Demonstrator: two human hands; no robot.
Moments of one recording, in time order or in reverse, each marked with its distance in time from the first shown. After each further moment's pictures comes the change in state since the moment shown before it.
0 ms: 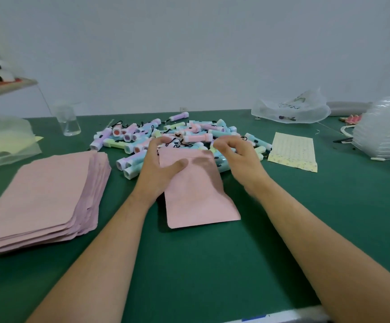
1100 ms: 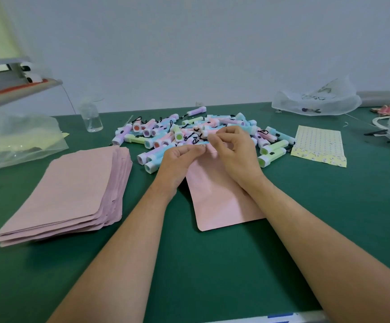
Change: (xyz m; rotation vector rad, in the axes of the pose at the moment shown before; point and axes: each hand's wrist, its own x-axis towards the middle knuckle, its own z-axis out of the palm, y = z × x) left_hand 0.001 0.004 -0.002 -0.217 -0.087 -0.093; right_hand 0.001 -0.013 0.051 -0.159 0.074 -0.151
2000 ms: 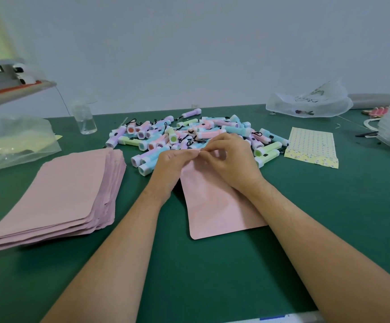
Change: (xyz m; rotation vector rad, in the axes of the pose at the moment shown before) left_hand -0.002 0.000 0.000 -0.024 -0.061 0.022; right_hand -0.004 0.005 -0.011 -0.227 -0.052 -0.212
